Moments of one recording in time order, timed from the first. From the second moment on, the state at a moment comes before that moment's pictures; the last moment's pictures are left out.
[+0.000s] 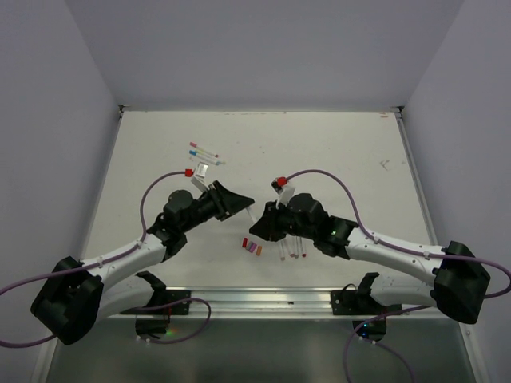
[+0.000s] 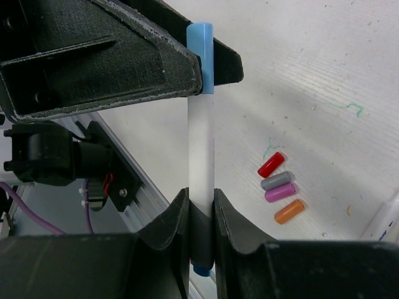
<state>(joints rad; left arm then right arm) -0.59 1.09 0.39 0.57 0.32 -1.10 0.96 1.18 0.67 0.04 -0.11 0.69</state>
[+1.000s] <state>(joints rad) -0.62 1.29 0.76 0.01 -0.09 -1.05 1.15 1.29 0.73 -0.14 0.49 0.51</state>
